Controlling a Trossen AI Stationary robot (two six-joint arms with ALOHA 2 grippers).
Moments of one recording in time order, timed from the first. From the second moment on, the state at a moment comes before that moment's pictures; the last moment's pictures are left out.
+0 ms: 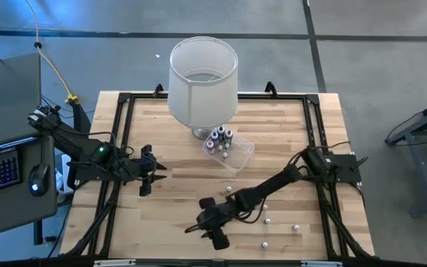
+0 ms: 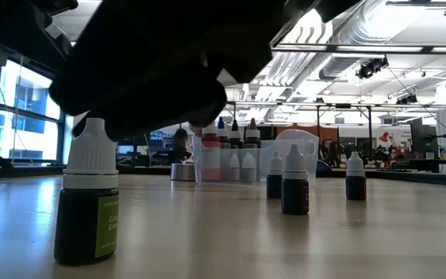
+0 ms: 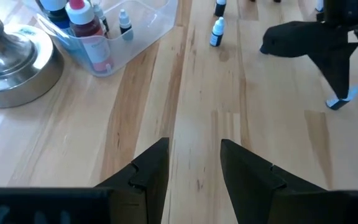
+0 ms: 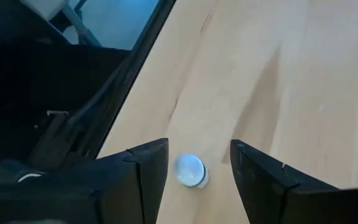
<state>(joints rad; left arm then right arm) -0.52 0.76 0.55 -0.50 -0.44 -0.45 0.43 2.20 1.53 -0.03 -0.13 0.23</state>
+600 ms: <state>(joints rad) -0.52 0.76 0.55 -0.49 -0.44 -0.45 0.42 2.25 1.52 0.02 -0.16 0.20</state>
